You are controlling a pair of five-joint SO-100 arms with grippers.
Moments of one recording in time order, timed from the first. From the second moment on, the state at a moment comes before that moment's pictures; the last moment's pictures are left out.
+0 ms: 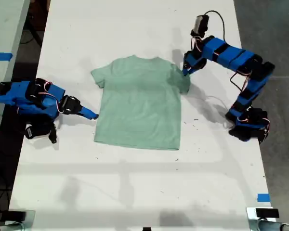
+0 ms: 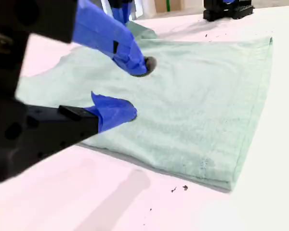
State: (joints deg) arm 0 1.3 206.1 183.6 61.0 6.8; arm 1 48.4 86.5 82.2 74.1 -44.6
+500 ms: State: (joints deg) arm 0 1.3 206.1 183.6 61.0 6.8; arm 1 23.6 82.1 70.6 66.2 -42.5
